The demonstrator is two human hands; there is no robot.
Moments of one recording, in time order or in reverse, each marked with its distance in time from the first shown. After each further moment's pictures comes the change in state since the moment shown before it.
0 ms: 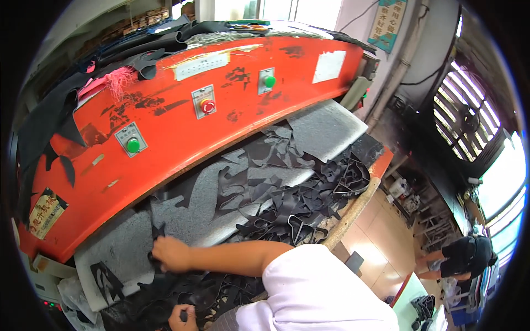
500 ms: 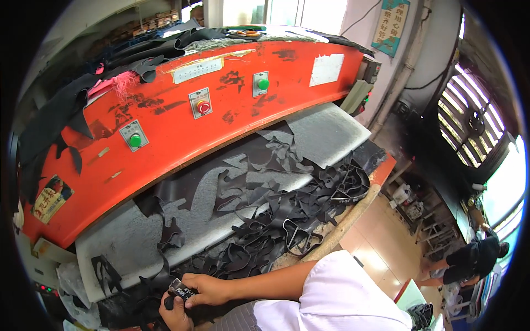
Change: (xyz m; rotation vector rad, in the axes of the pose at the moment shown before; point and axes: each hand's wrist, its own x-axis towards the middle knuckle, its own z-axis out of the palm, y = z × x) left_hand -0.002 0.022 0.028 -0.414 0.224 -0.124; right_hand -0.125 -0.082 -0.067 0.930 -0.078 0.114
